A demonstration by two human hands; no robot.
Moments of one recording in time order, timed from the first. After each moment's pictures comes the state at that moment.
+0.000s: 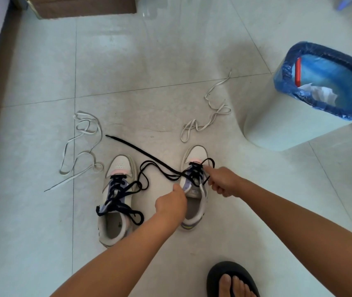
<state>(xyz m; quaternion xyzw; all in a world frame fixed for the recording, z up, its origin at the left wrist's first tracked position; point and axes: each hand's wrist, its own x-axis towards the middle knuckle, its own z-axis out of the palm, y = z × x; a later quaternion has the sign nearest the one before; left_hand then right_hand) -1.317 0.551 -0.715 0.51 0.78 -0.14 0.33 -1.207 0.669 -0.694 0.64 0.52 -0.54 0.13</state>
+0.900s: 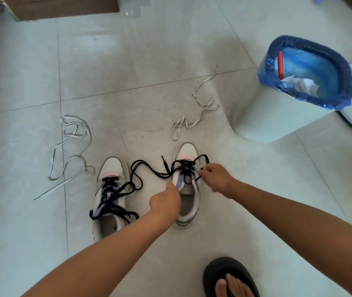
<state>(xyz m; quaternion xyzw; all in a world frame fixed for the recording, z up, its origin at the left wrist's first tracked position) -1.318 0.549 -0.721 0.55 0.77 -0.16 0.29 -1.193 0.658 -0.693 0.63 0.57 -0.53 0.02</state>
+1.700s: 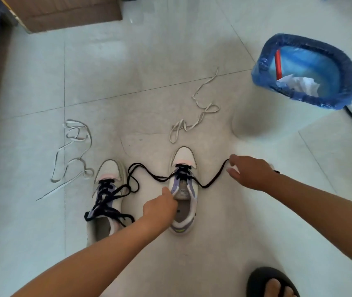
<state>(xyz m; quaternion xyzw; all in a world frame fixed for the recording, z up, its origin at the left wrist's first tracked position) -1.314 0.544 -0.711 0.57 0.75 -0.15 0.29 -1.106 0.708 -0.687 0.46 0.86 -0.16 0.16</state>
